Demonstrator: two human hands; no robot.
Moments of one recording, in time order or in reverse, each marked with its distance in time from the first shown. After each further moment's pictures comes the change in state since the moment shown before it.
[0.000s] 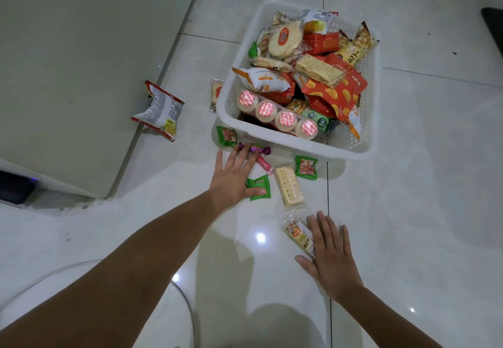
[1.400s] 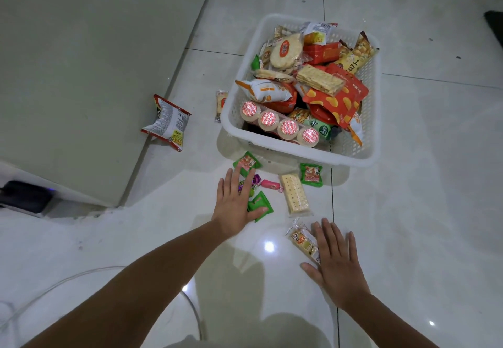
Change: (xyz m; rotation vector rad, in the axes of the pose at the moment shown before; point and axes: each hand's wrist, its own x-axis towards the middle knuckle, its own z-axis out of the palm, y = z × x) left_hand -0.037 0.009 0.025 -0.202 0.104 -0.090; right_hand 0.000 -0.003 -0.007 -0.008 -0.078 0.027
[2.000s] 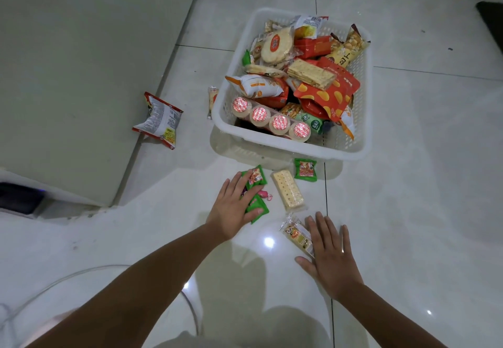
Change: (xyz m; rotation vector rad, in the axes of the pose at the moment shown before) left_hand -0.008 -0.002 0.009 -0.002 0.023 0.225; right_hand 0.000 0.000 0.001 -0.003 -0.005 -0.001
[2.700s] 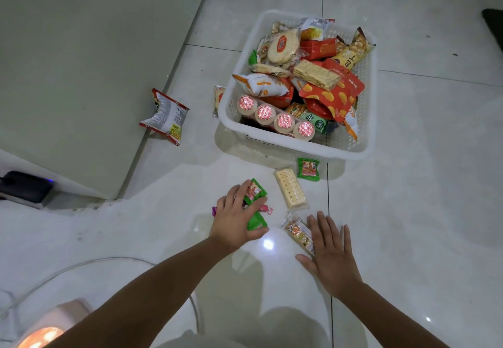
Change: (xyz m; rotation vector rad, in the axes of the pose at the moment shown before) left_hand -0.028 0.020 0.011 0.117 0.149 -0.063; right_hand 0.000 -0.003 0.000 0.033 -0.007 0.007
